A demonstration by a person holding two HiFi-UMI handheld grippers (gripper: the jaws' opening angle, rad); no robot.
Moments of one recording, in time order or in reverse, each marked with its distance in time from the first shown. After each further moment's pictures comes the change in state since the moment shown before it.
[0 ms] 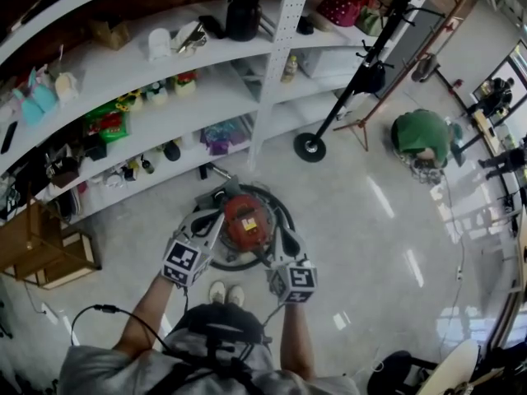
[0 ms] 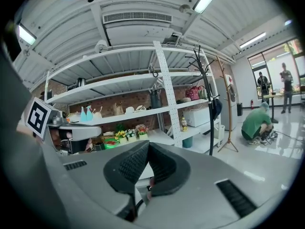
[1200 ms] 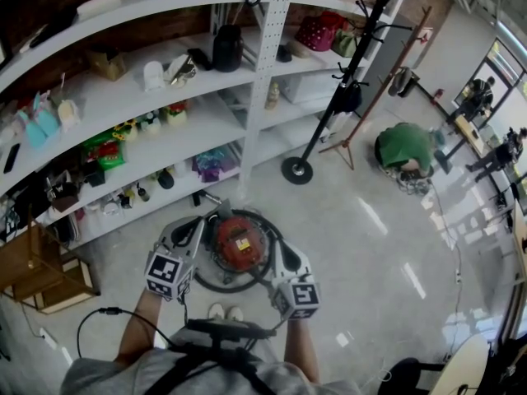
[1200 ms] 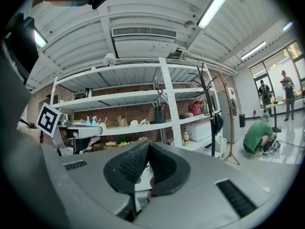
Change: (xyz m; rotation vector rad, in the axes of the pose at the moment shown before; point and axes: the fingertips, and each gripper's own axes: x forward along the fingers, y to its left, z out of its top) left arm -0.057 0.012 0.064 0.057 -0.114 0.079; right arm -0.060 0.026 0.057 -0.041 -0.128 0.031
